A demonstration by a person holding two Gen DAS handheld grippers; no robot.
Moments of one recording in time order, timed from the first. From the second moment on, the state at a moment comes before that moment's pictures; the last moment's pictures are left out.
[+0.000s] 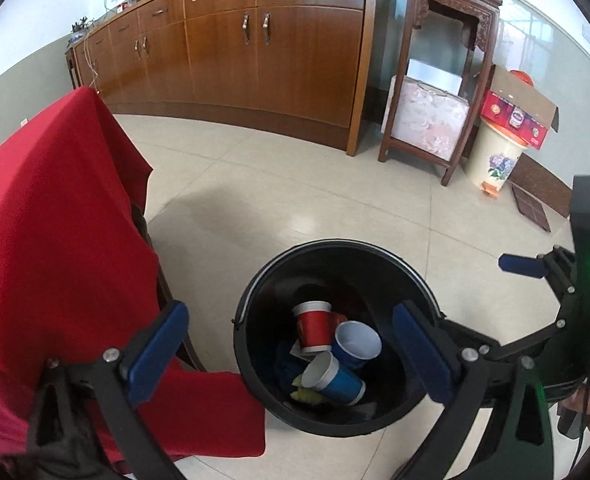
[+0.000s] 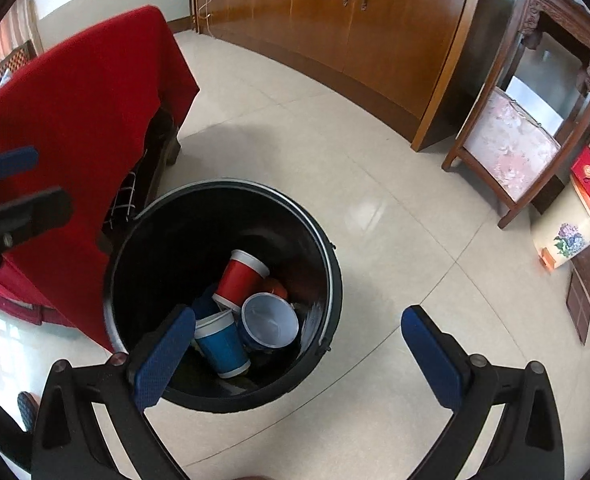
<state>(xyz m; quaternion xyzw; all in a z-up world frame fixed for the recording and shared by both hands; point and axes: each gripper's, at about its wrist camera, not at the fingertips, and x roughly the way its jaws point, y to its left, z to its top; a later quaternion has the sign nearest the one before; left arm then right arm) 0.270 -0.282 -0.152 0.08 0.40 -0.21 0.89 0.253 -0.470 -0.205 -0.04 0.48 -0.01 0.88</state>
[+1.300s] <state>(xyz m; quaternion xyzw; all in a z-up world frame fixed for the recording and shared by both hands) 0.208 -0.125 -0.042 0.02 0.30 -0.11 0.95 0.185 -0.353 -0.028 -0.01 0.32 0.03 0.95</state>
